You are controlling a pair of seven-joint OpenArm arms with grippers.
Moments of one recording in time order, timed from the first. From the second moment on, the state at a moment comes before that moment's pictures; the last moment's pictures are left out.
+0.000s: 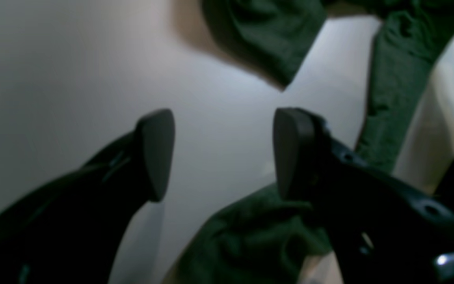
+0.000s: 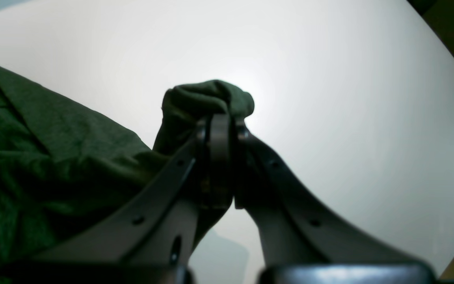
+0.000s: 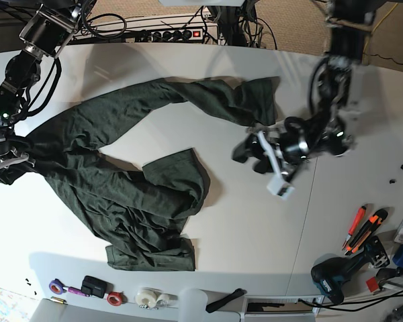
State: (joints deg) left arm -8.3 -12.0 8.6 87.6 -42.9 -23.6 56.4; right arm 4.7 20.5 34.9 95.7 -0.5 8.1 -43.7
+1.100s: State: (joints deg) left arm -16.7 7.1 29.5 68.6 -14.6 -9.1 42.3; right arm 4.7 20.5 34.9 95.7 -0.5 8.1 -46.4
